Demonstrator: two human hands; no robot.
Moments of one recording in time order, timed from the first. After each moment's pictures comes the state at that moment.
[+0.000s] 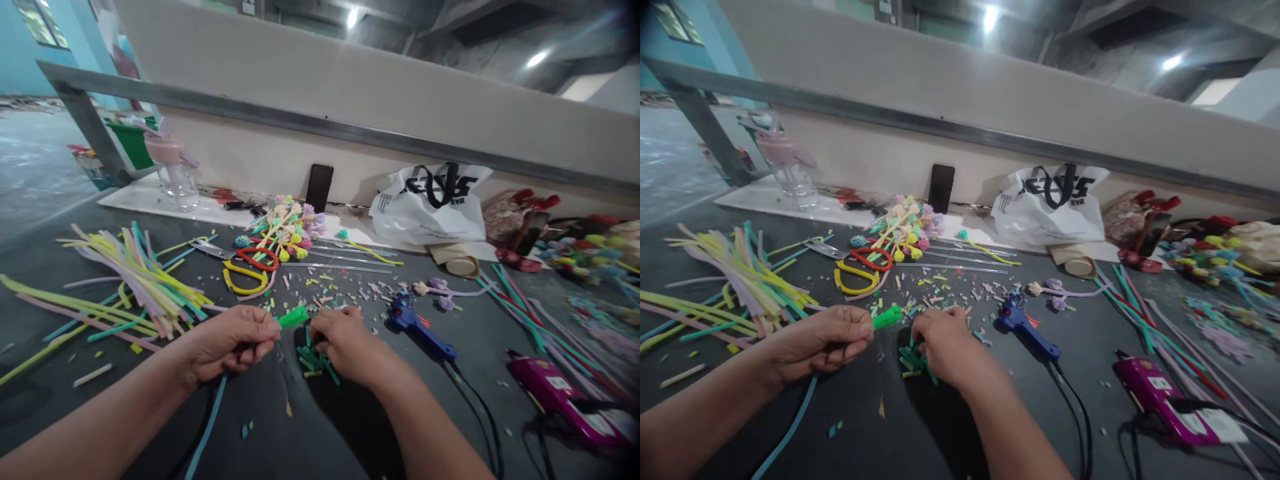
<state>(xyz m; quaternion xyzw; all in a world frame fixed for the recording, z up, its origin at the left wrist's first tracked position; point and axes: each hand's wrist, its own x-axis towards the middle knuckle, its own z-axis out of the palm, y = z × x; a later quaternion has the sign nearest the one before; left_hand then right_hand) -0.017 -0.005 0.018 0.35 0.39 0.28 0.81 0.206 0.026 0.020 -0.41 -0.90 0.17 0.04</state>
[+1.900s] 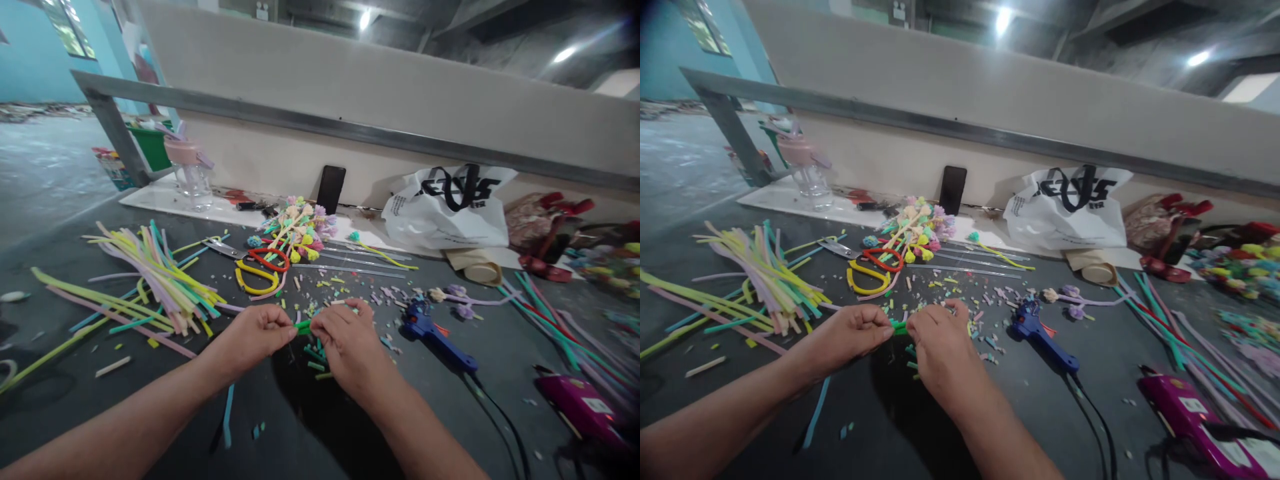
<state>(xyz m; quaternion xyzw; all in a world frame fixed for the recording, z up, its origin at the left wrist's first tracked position) 0.000 -0.007 0.011 0.56 0.54 0.33 0.53 0.184 0.011 0.025 -0.37 -0.90 0.06 0.23</state>
